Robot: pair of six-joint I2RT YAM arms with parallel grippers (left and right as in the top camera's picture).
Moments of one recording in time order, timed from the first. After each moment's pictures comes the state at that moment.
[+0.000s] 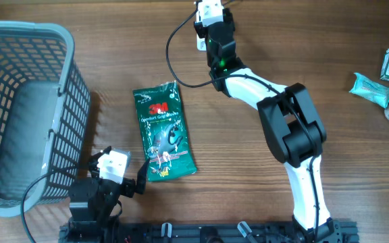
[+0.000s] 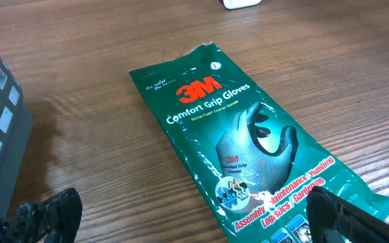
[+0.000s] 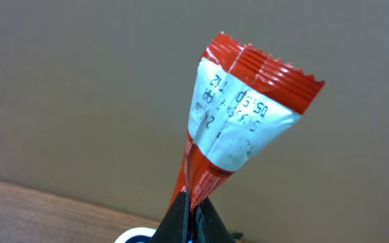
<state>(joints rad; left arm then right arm) 0.00 0.01 0.19 -0.67 0.26 0.16 0.48 2.33 1.56 0.79 0.41 -0.28</state>
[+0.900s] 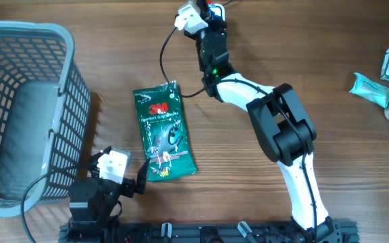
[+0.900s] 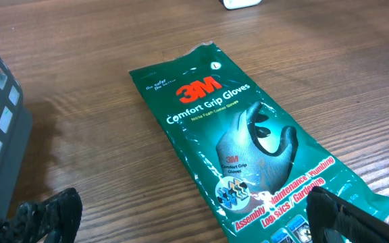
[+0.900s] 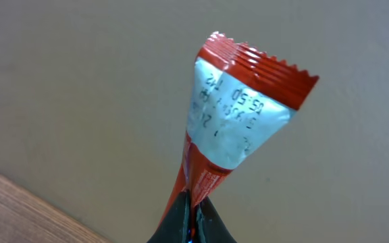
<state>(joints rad) 0.00 0.01 0.19 -0.67 0.26 0.16 0.52 2.38 1.57 0.99 0.44 -0.72</state>
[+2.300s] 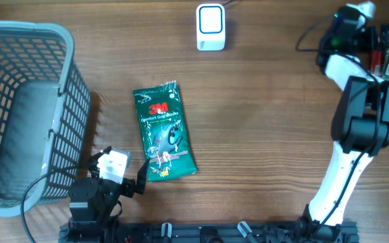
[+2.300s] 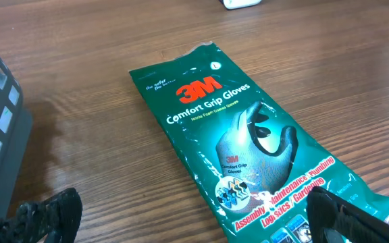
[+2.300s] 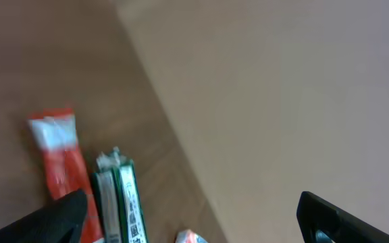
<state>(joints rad) 0.00 0.01 0.19 -0.67 0.26 0.16 -0.14 2.29 1.57 0.40 1.10 -0.74</state>
